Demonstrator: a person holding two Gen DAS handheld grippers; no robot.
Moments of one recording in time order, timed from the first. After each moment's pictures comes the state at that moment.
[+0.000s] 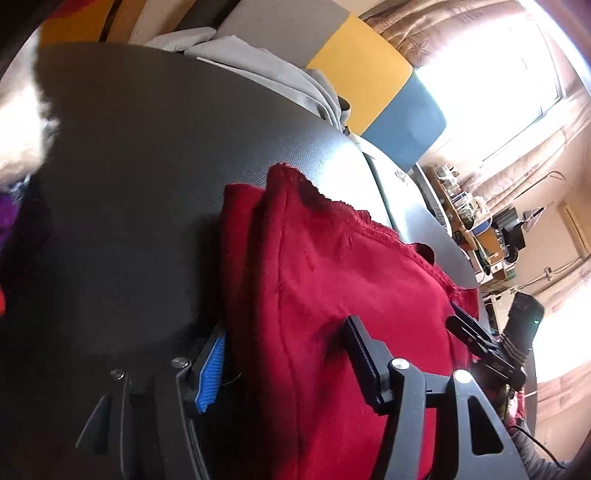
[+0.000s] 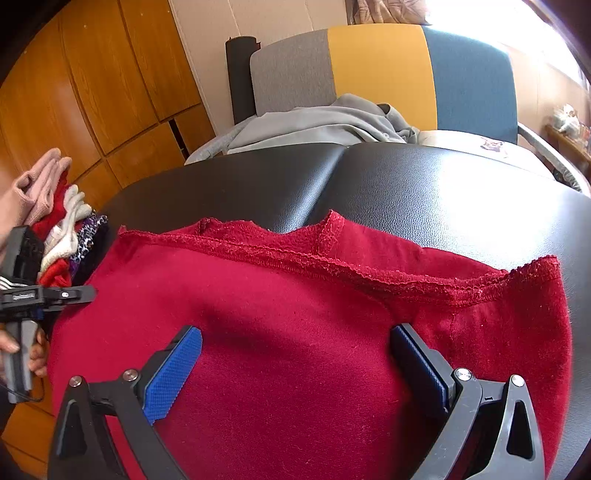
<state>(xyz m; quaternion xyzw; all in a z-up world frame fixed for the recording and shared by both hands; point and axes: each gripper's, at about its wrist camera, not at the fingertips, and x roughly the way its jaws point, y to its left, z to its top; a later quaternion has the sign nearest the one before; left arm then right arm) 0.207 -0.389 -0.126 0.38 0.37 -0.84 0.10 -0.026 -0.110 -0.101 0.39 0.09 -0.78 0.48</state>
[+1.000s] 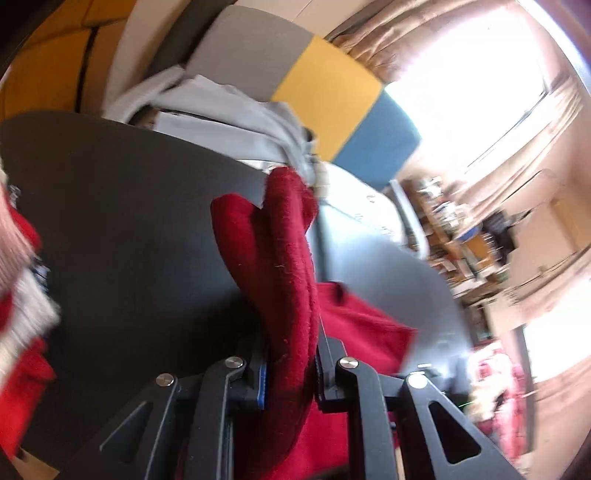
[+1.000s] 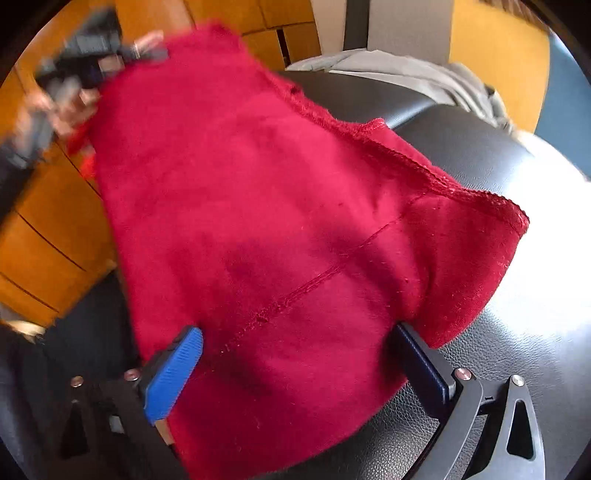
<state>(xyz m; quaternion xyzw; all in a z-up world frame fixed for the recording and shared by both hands) 0.174 -0.371 0.020 0.35 0.38 -0.85 0.08 -0.001 -0.050 -0.104 0.41 0.29 -0.63 0.60</state>
